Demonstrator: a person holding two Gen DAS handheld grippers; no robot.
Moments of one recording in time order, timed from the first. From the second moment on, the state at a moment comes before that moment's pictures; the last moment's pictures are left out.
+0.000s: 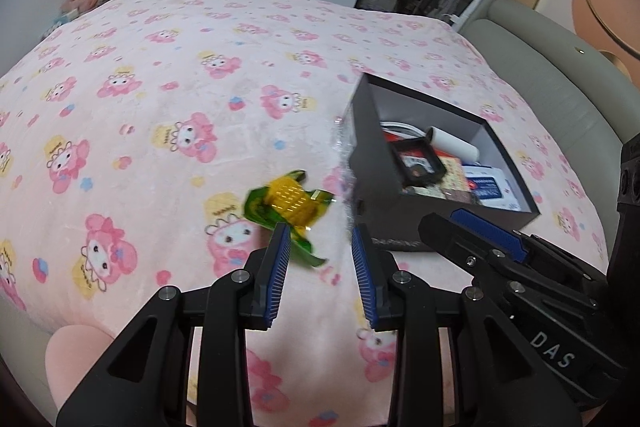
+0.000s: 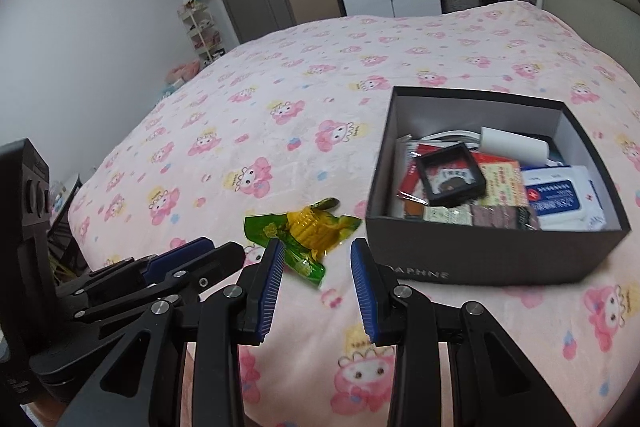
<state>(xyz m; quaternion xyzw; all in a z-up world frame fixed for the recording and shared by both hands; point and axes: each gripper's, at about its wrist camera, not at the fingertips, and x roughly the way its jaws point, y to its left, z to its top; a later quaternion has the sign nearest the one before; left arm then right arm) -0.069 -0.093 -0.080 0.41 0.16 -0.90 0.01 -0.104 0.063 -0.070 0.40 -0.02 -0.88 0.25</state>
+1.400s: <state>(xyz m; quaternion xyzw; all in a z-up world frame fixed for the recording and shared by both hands) -0.150 -0.145 -0.195 0.47 0.20 -0.86 0.04 -0.172 0.002 -0.184 0.49 0.04 -0.82 0.28</state>
